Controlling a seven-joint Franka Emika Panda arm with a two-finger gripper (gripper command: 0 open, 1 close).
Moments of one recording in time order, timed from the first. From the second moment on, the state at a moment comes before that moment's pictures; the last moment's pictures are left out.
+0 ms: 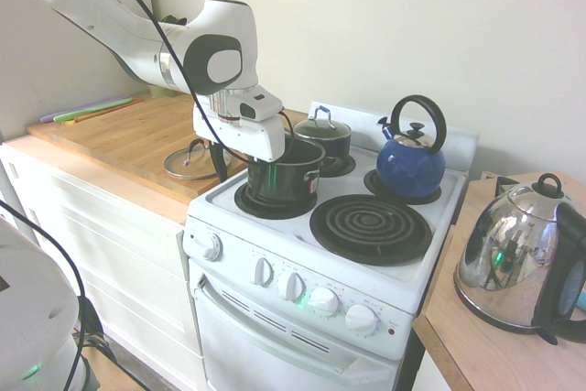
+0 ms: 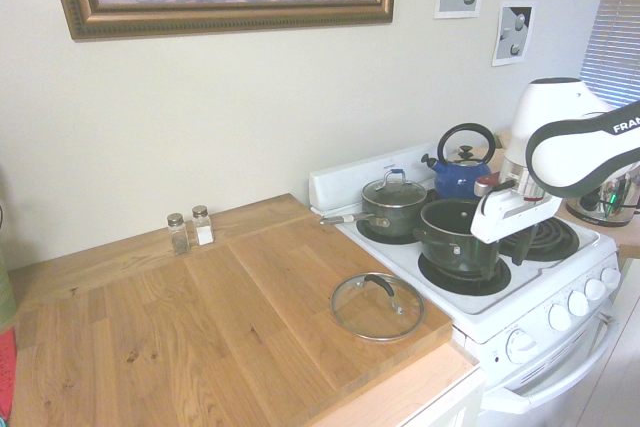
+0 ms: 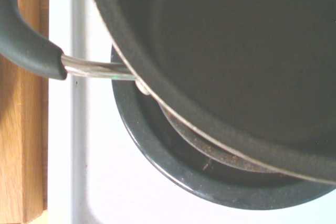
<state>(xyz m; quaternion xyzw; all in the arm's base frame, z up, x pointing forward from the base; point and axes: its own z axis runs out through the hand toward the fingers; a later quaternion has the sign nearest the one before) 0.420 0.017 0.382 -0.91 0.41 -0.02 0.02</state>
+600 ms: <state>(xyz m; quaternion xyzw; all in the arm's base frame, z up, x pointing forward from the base) 0.409 0.072 0.393 -0.93 0.37 -0.02 0.00</state>
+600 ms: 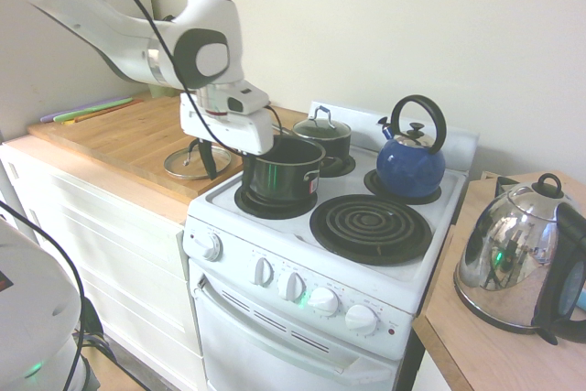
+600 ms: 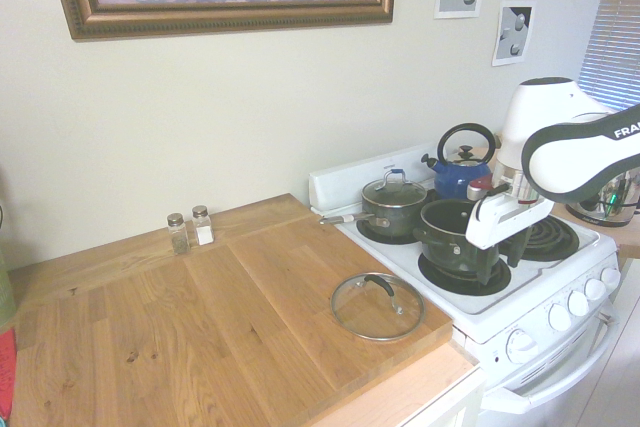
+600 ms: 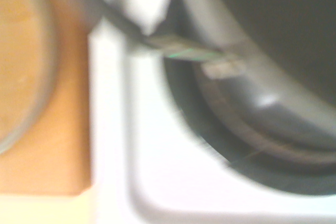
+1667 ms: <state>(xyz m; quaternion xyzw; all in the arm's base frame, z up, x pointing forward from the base) 0.466 0.245 0.385 -0.94 0.33 -0.05 0.02</state>
